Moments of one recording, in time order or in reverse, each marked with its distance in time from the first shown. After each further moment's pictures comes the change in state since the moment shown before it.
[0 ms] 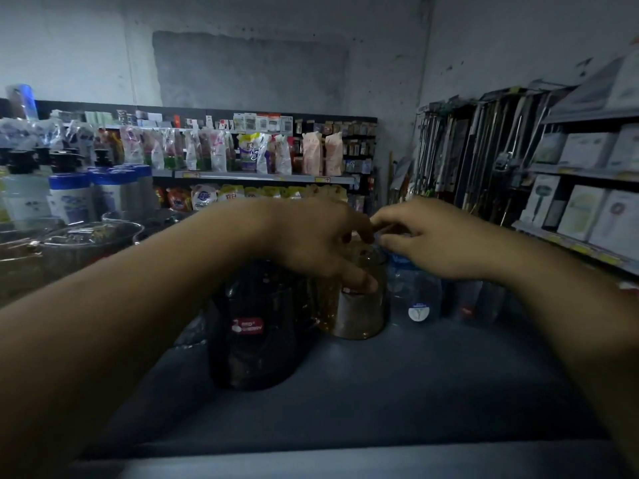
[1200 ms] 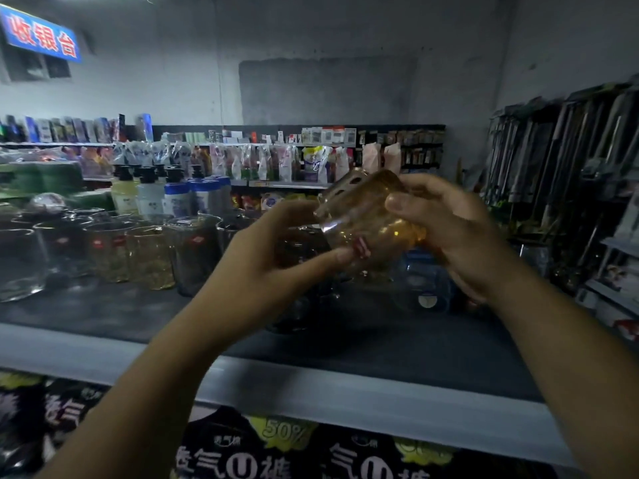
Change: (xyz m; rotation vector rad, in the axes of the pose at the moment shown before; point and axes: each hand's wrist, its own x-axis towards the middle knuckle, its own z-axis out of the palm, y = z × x) left_hand -0.123 0.060 0.057 -0.673 0.861 -0.227; right_hand -0.053 -0.027 0.003 1.110 0.297 -0.115
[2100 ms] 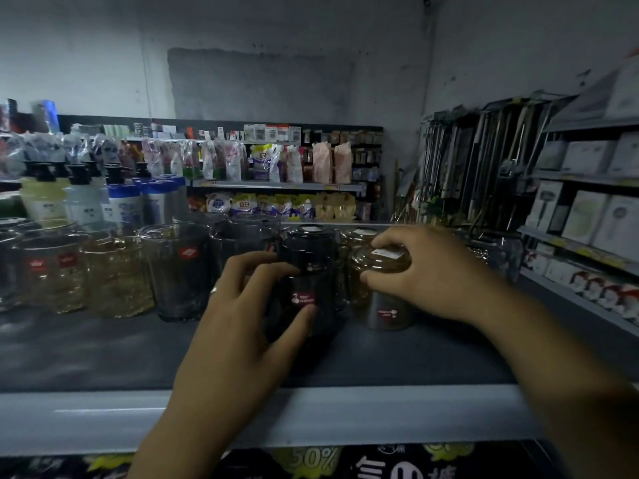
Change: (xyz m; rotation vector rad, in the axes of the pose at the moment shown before) left_hand -0.037 -0.073 -0.016 0.275 0.144 0.151; right_hand -0.006 0.015 0.044 -1.092 0.041 0.059
